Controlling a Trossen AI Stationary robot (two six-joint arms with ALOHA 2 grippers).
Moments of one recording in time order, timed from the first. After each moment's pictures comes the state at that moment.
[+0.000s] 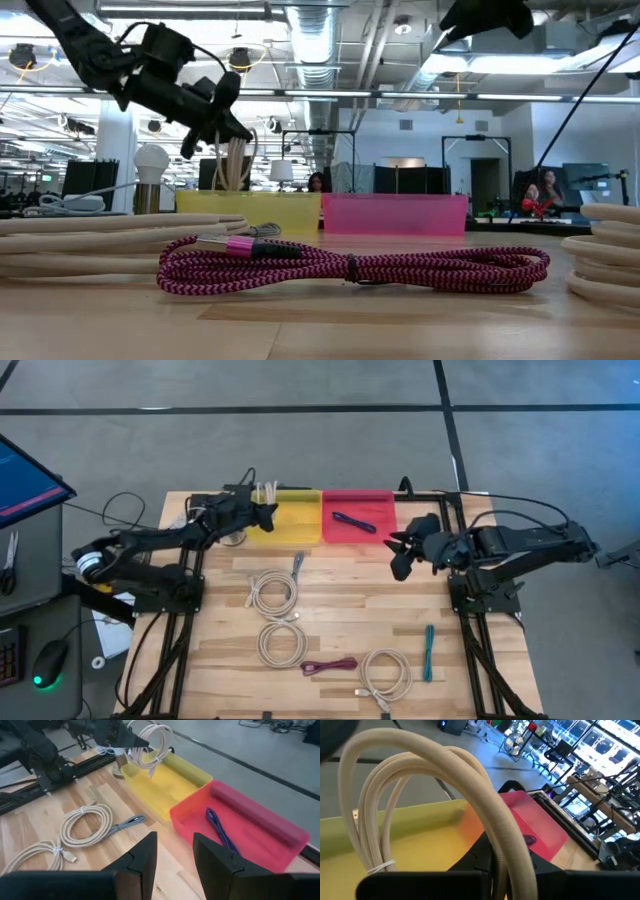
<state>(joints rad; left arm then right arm) 0.65 1.24 0.45 0.56 0.02 -0.48 0.17 0.99 1.06 -0.71 0.67 0.56</state>
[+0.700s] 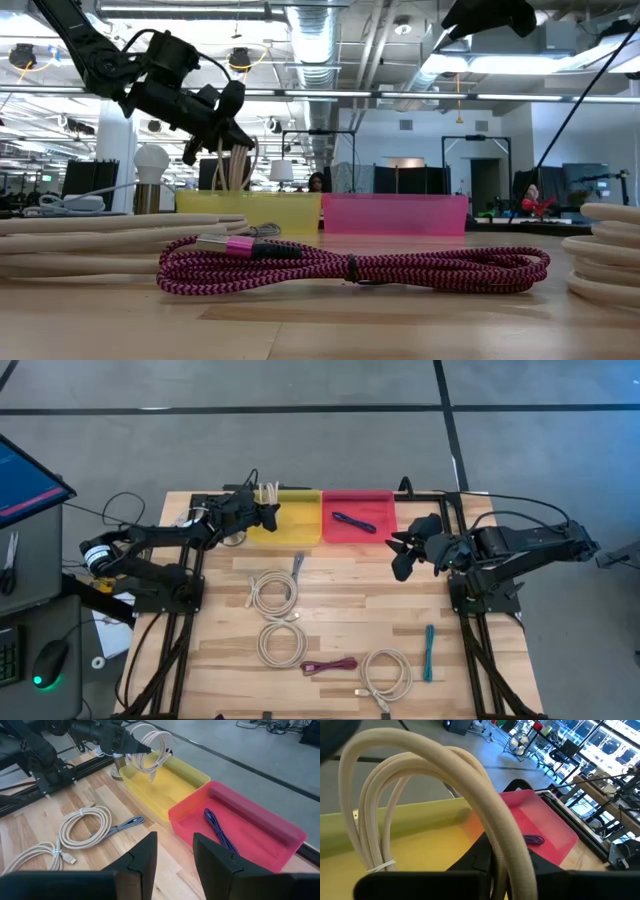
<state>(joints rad) 0.65 1.31 0.45 0.61 0.00 -0.48 0.18 0.99 1.06 -0.72 0.69 0.58</state>
